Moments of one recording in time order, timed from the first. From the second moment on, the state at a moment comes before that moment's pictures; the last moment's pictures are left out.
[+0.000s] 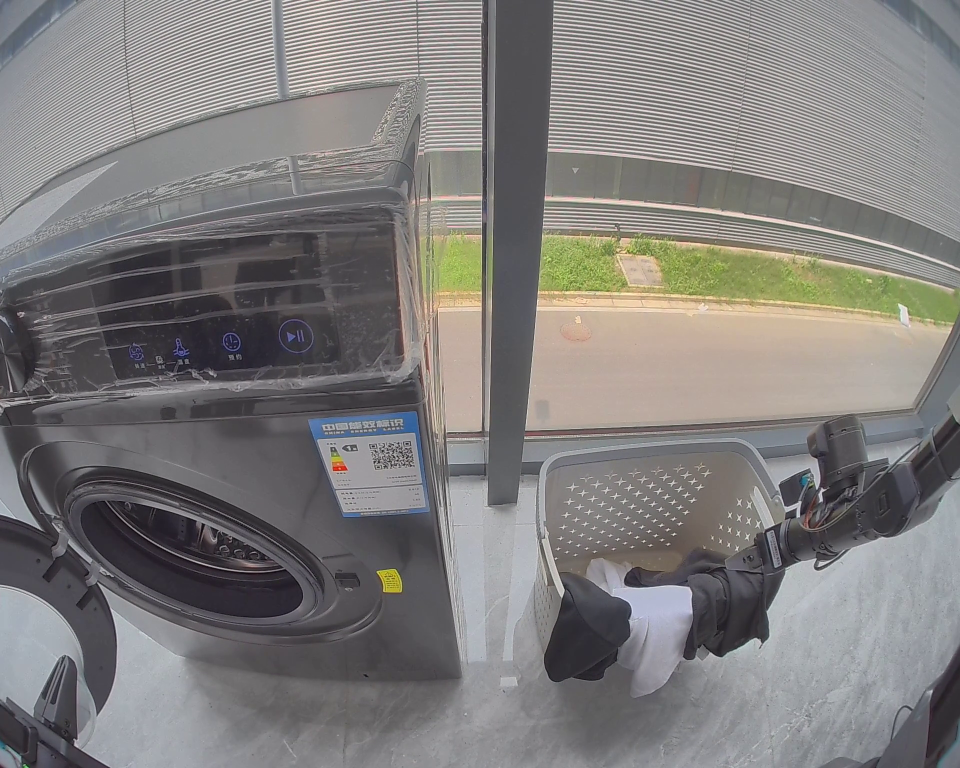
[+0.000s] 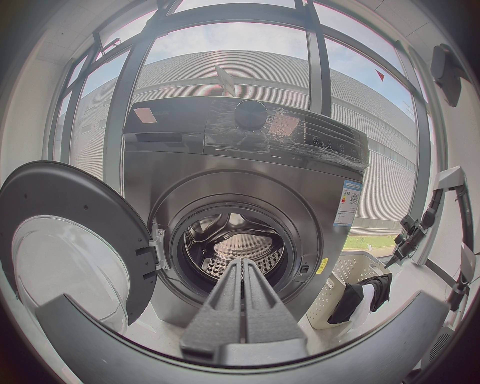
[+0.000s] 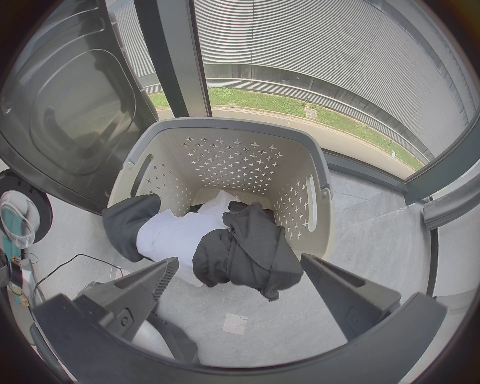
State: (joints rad) left arm 0.00 0.02 -0.02 -0.02 0.05 -0.15; right arm 0.05 1.93 -0.72 -0.23 0.04 -0.14
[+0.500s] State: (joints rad) left arm 0.00 0.02 -0.02 -0.02 0.05 -0.16; right arm 0.04 2.04 -0.78 -0.24 0.06 -0.14
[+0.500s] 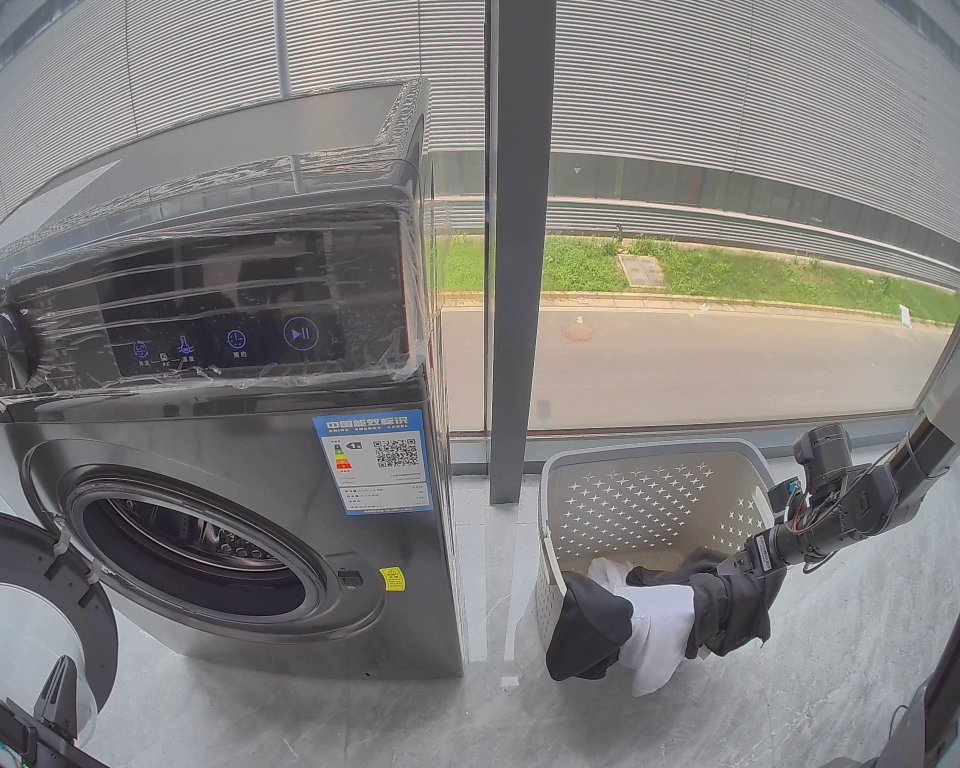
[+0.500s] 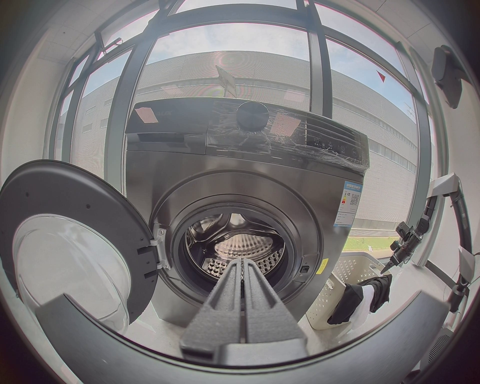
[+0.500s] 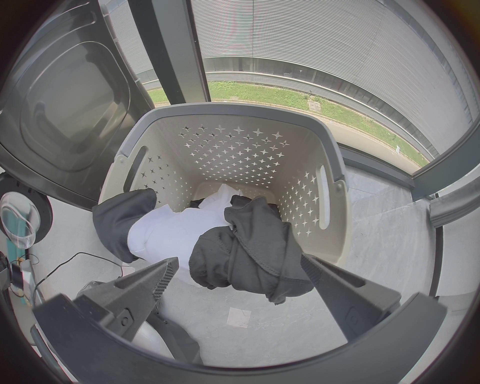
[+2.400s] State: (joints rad) left arm 0.00 0.02 -0.02 -0.02 0.05 -0.16; right arm 0.20 2.27 -0.84 -0.30 0.14 -0.18
